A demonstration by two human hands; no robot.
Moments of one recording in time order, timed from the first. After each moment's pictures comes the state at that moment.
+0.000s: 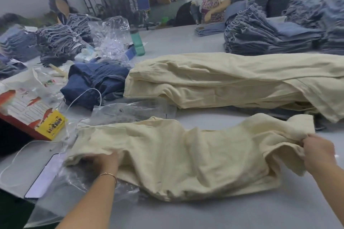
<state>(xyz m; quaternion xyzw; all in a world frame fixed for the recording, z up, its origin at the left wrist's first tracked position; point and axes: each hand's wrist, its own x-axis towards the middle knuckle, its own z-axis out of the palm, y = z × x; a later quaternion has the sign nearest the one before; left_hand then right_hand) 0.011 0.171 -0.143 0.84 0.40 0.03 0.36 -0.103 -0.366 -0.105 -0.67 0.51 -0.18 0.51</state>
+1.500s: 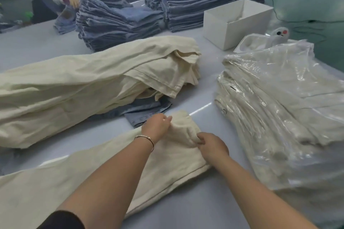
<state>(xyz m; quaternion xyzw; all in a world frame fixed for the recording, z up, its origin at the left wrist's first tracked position) -0.055 -0.427 -0.136 0.91 -0.31 -0.21 0.17 -0.231 -0.514 -0.160 -0.84 0.40 0.03 0.36</state>
